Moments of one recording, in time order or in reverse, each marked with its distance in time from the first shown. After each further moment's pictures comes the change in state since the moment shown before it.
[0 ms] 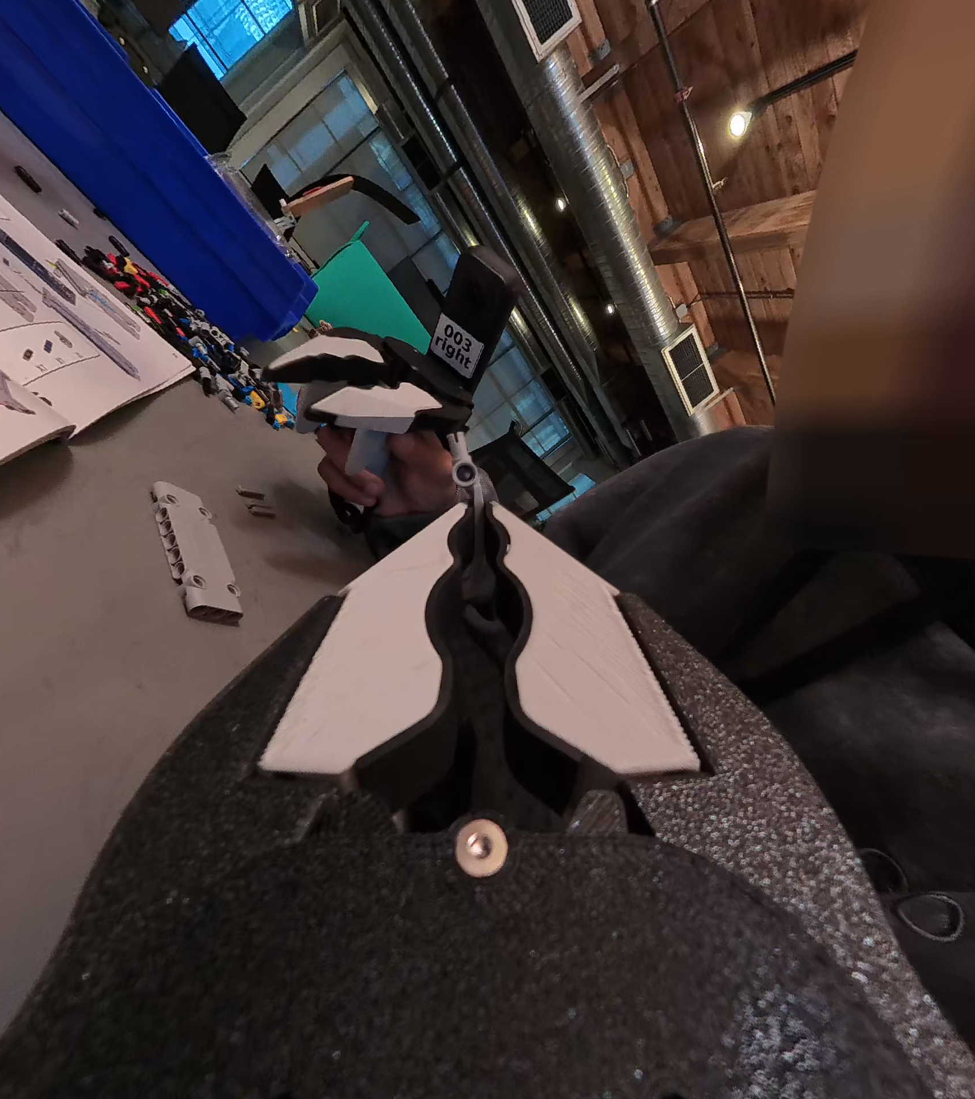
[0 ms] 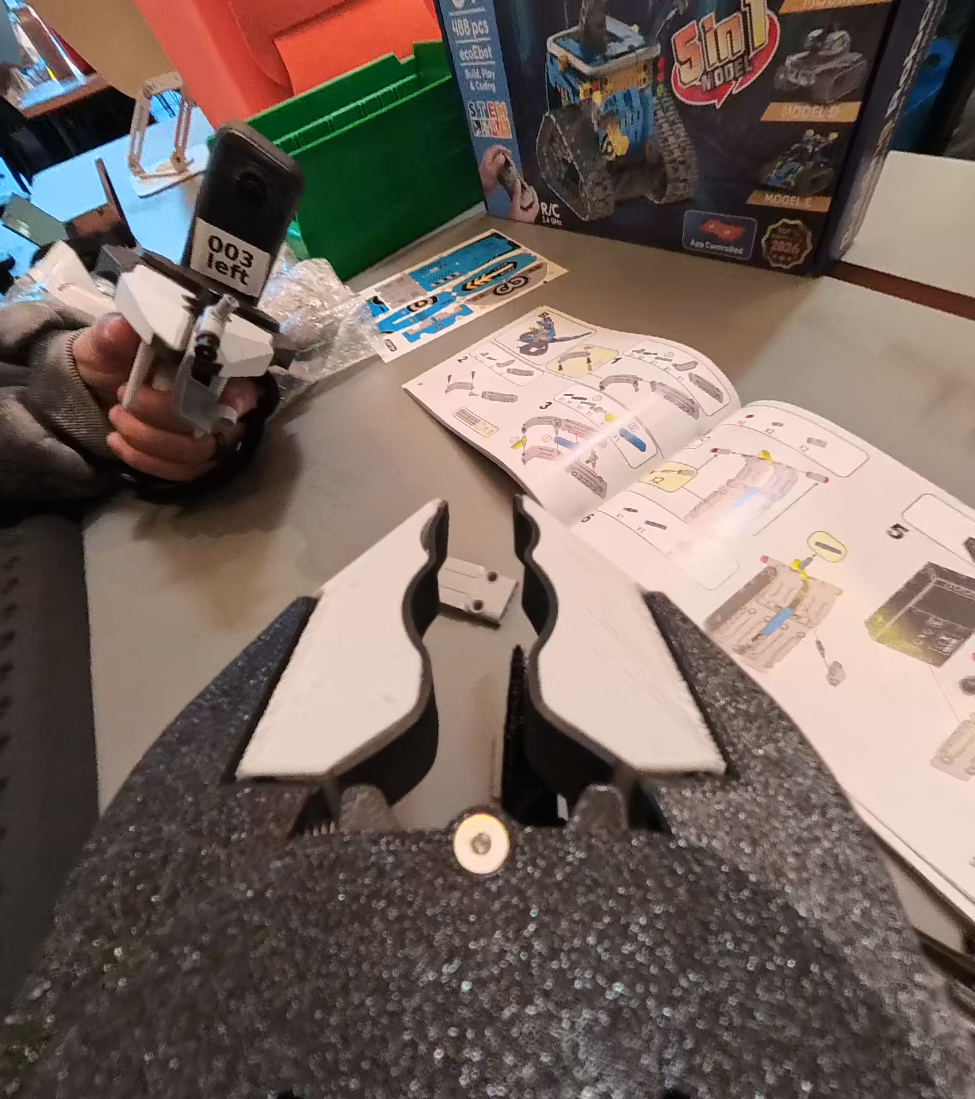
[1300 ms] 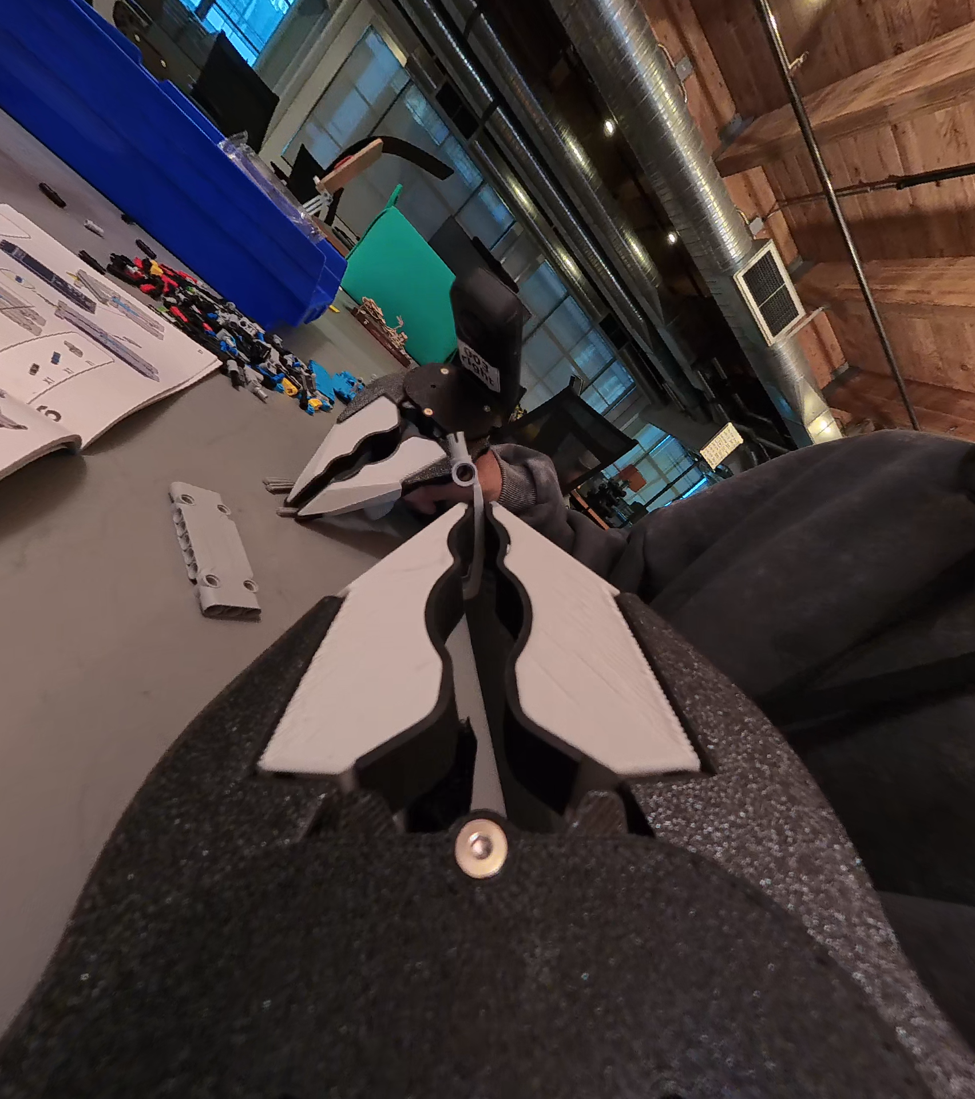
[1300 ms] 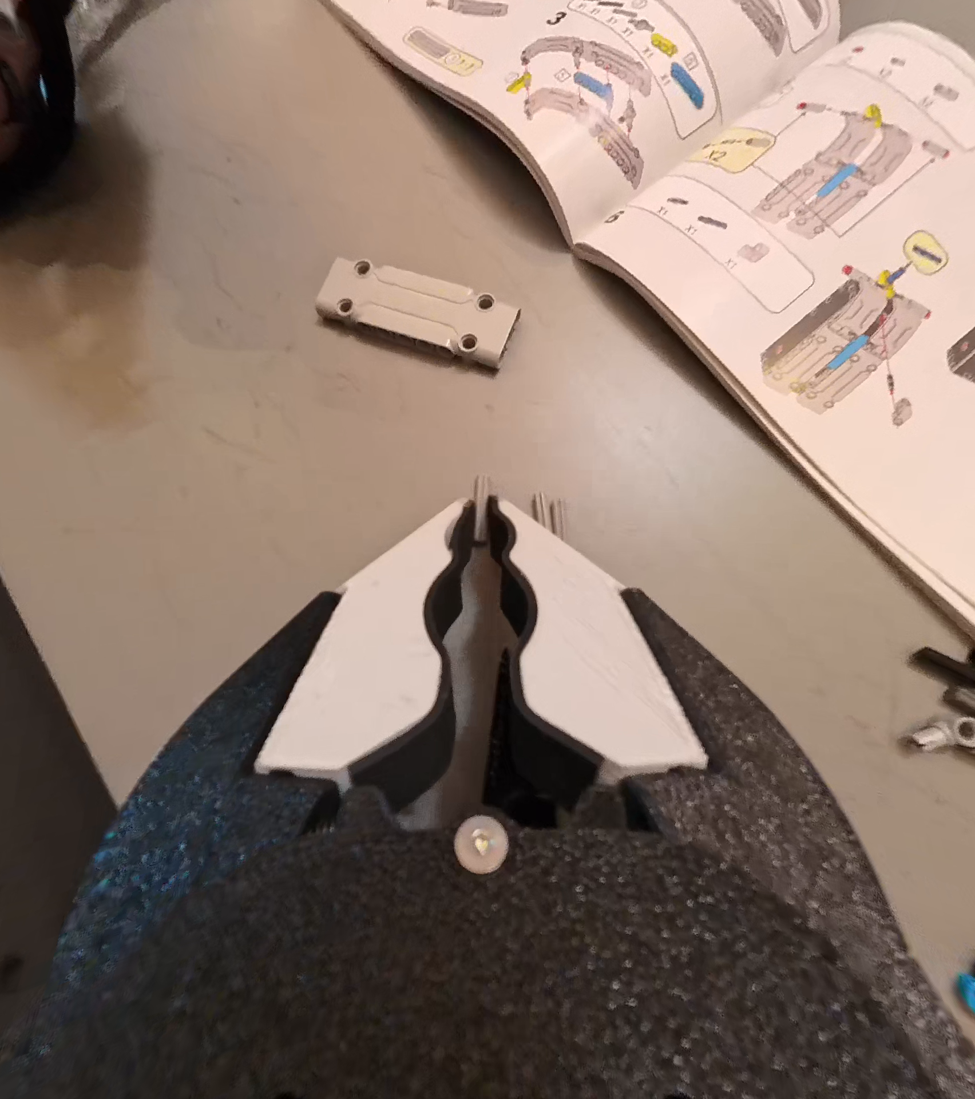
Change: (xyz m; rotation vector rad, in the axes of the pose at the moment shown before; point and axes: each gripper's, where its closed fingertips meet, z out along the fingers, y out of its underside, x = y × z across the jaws) left arm -0.001 0.016 0.013 -0.073 -0.085 0.142; right arm -0.001 0.093 -0.025 -0.412 0.122 -0.053
